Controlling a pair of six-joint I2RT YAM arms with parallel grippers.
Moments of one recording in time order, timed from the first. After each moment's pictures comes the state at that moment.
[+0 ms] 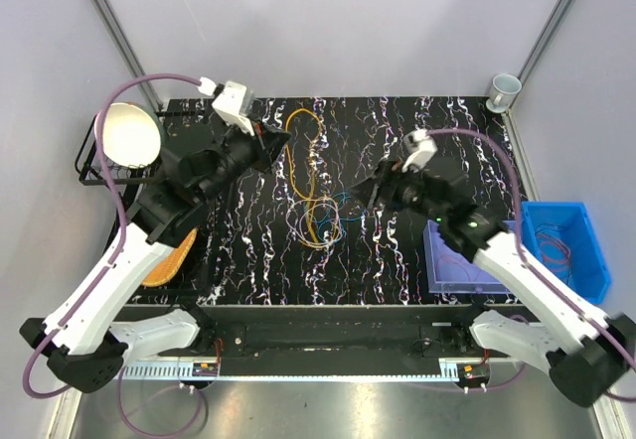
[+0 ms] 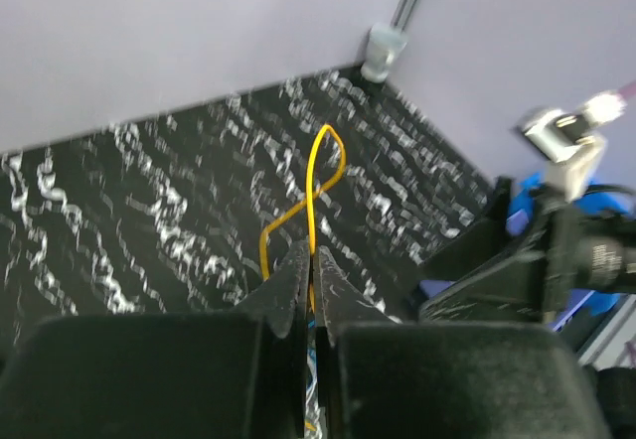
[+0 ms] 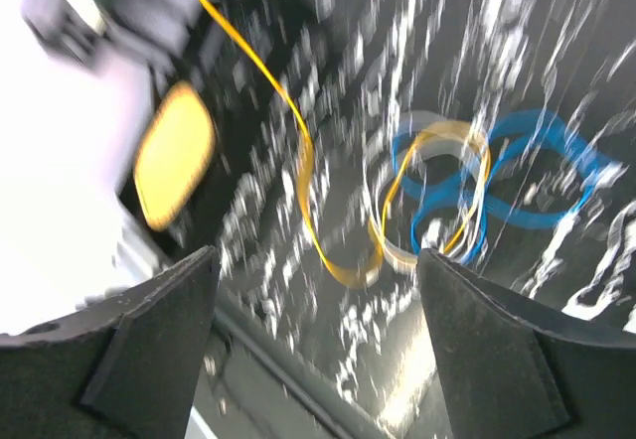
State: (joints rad) left arm -0.66 1.06 1.37 -0.36 0.00 -0.25; right arm 0.59 1.01 0.93 -0.21 -0.17 0.63
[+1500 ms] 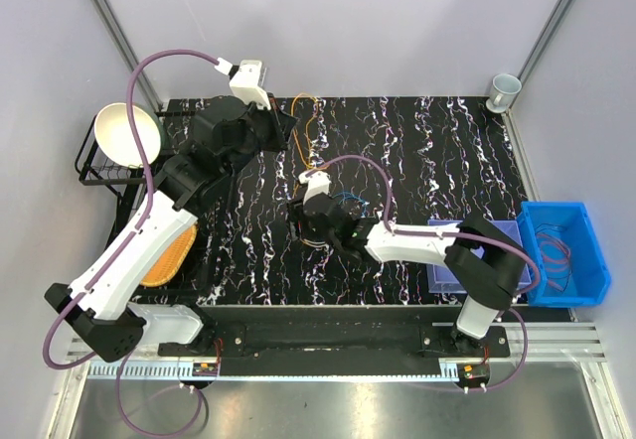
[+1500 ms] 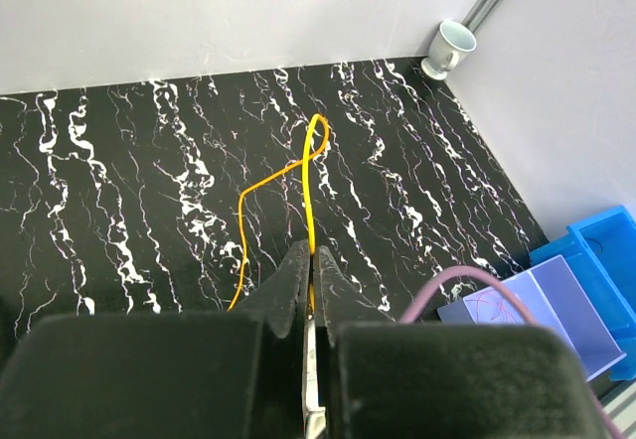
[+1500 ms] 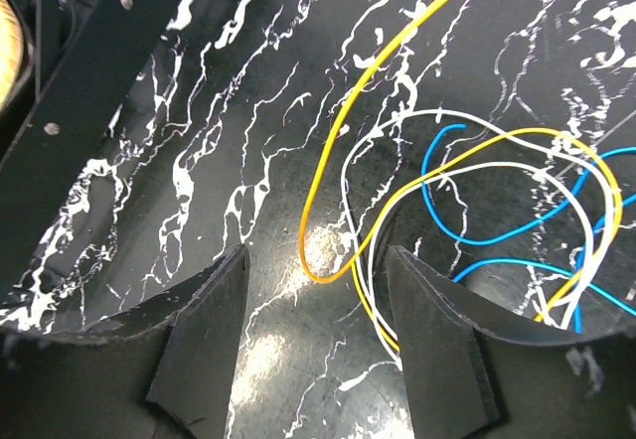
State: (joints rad) left arm -0.66 1.26 1.53 -0.46 -0.15 -0.35; right arm 1.03 1.71 1.00 0.21 0.31 0.48
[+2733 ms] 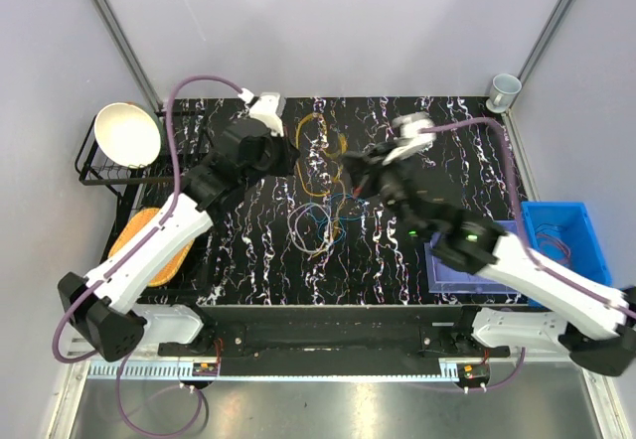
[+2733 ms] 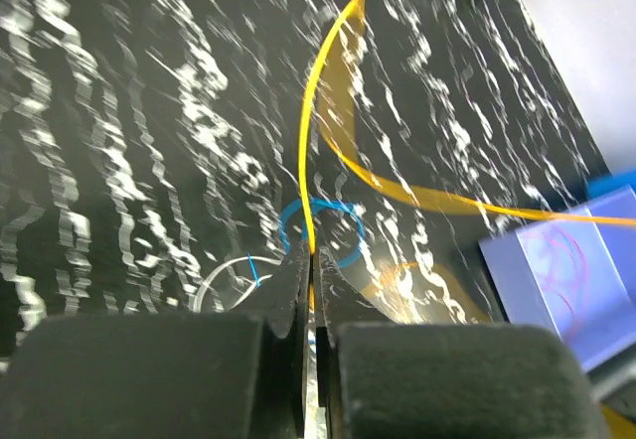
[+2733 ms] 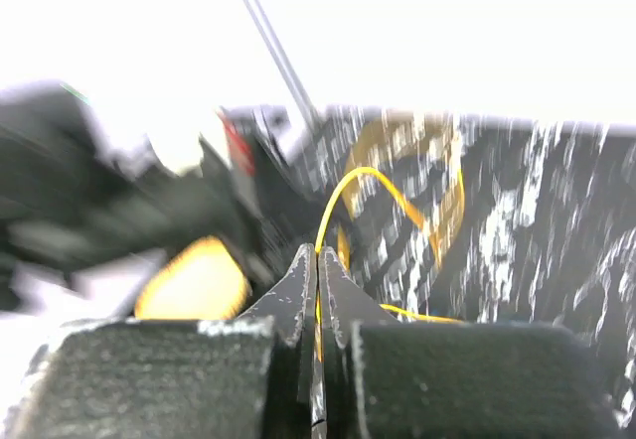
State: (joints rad) left arm -0.64 1.26 1.31 -0.43 -0.12 -0.38; right arm 1.04 1.09 1.16 -0.05 0.45 0.38
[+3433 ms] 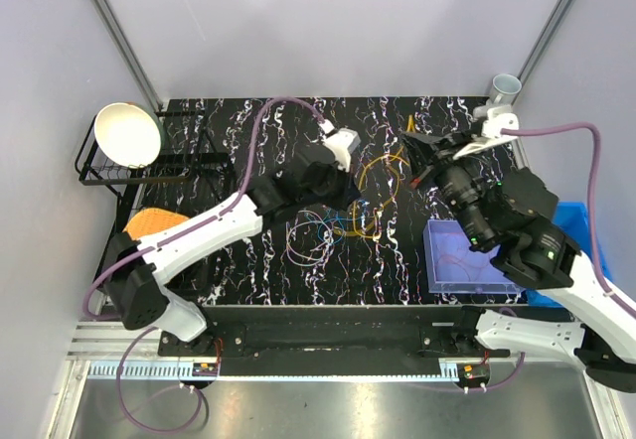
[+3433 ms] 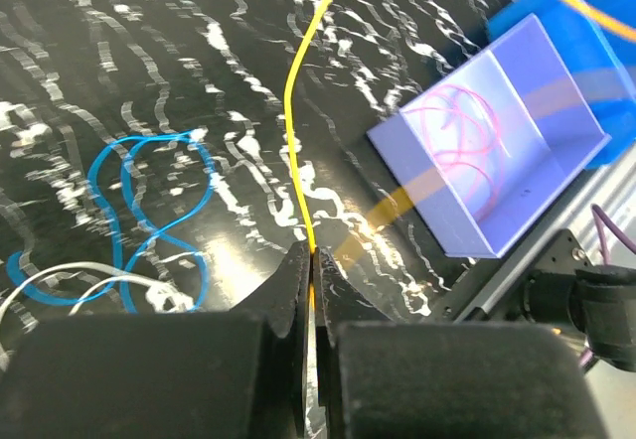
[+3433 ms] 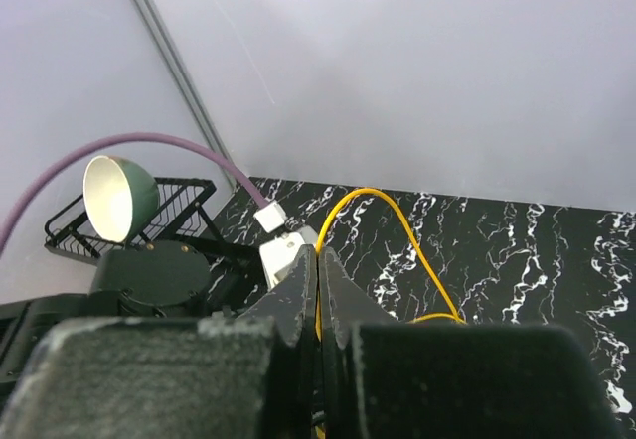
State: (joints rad) left arm -0.89 1.47 1.29 -0.33 0.02 -0.42; right arm 1.04 0.90 1.35 -0.24 0.61 0.15
